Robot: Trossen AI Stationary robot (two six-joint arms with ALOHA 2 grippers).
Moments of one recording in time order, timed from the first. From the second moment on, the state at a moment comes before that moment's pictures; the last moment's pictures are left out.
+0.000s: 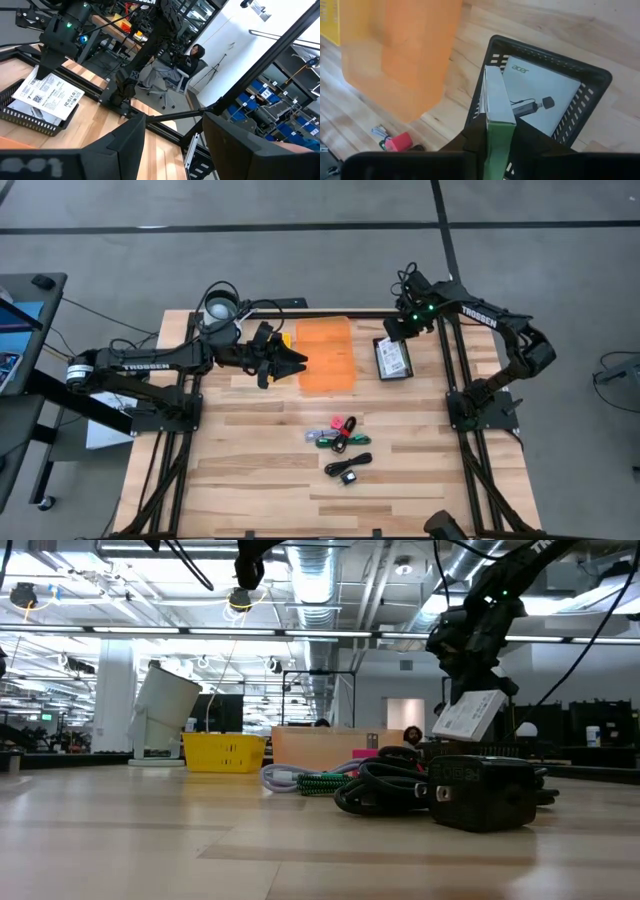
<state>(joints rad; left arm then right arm) 0.19 1.14 0.87 0.29 0.30 -0.62 -0.92 1.49 1.11 -0.95 -0.46 0.26</state>
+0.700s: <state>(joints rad) 0.19 1.14 0.87 0.27 0.30 -0.62 -0.92 1.49 1.11 -0.95 -0.45 0.27</state>
